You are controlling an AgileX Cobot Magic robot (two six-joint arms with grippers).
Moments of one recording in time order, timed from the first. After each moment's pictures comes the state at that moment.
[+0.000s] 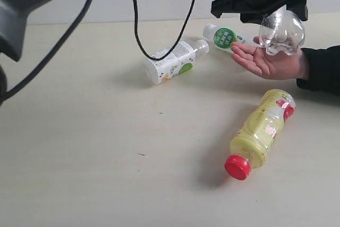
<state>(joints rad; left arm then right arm) -0.88 2.28 -2.29 -0.37 0.92 -0.39 0.07 0.01 0.00 -0.03 0.20 0.21</state>
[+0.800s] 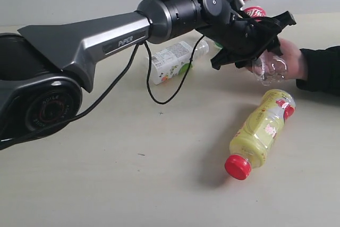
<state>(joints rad) -0.81 2.55 -2.29 -0.59 0.64 -0.46 0.07 0.01 0.00 -0.03 0.20 0.21</state>
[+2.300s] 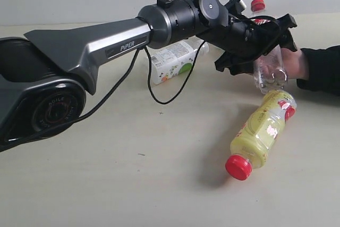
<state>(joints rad) -0.80 2.58 -2.29 -0.74 0.61 -0.29 0.07 0.01 0.00 -0.03 0.20 0.21</state>
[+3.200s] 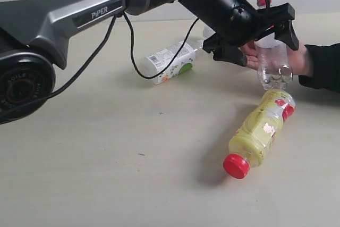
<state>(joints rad) -0.76 2.46 -2.29 -0.70 0.95 -0.09 0.07 0.01 0.00 -0.03 0.20 0.21</state>
